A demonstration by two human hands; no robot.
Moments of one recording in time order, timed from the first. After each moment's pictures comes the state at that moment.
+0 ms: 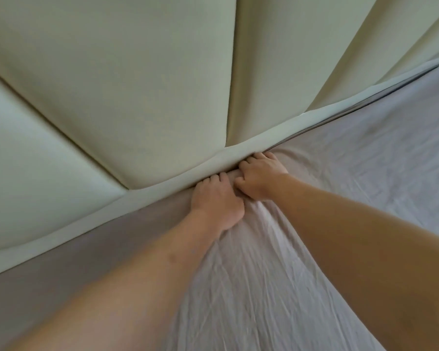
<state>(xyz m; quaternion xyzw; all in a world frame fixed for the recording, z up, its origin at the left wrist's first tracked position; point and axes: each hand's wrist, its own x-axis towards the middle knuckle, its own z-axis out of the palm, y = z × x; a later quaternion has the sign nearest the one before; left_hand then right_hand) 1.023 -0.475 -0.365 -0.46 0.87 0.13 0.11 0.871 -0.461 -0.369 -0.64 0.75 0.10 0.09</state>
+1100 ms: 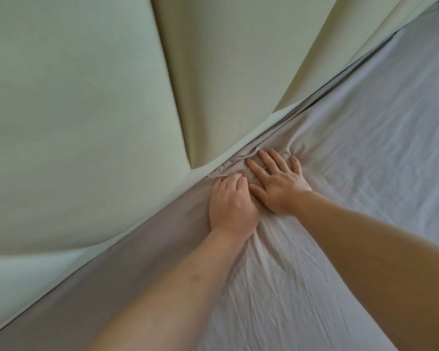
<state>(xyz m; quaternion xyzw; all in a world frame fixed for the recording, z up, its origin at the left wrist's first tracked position) 0.955 -0.442 -0.388 -0.35 0.92 0.15 -0.11 0.809 -0.387 -0.376 -0.52 0.83 0.08 0.16</state>
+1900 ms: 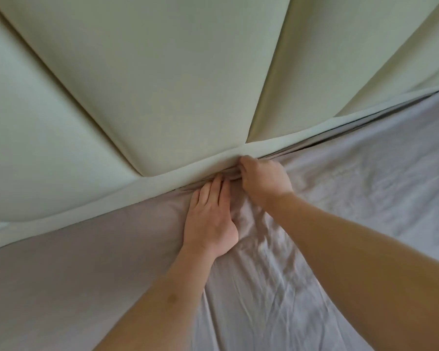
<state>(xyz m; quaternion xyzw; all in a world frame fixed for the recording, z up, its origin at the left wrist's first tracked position) 0.886 -0.427 -0.393 -0.46 0.88 0.07 -0.07 0.723 -0.442 -0.363 -0.61 0.78 -0.11 0.06</state>
